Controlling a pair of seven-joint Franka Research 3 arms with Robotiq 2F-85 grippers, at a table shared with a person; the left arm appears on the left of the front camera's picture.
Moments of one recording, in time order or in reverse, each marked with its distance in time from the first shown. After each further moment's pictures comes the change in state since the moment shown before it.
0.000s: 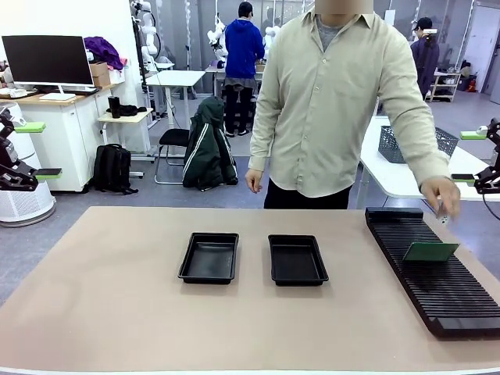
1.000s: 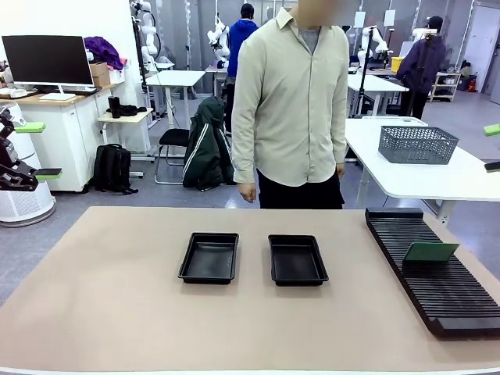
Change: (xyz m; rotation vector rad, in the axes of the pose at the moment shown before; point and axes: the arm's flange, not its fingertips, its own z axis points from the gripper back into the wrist) left arm 0.000 0.000 0.000 0.000 0.000 0.000; right arm 0.029 0.049 0.051 -0.269 0.050 0.208
